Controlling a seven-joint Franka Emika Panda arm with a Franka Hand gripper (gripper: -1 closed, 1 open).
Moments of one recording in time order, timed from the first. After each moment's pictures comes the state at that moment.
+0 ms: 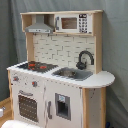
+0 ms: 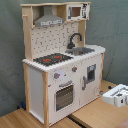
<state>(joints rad) 0.14 -1.49 1.63 -2.71 0.06 2.53 -0.81</state>
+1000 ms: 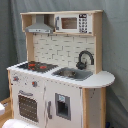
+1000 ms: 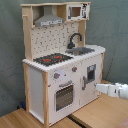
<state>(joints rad) 0.03 -1.48 1.56 -2.67 0.08 2.54 -0.58</state>
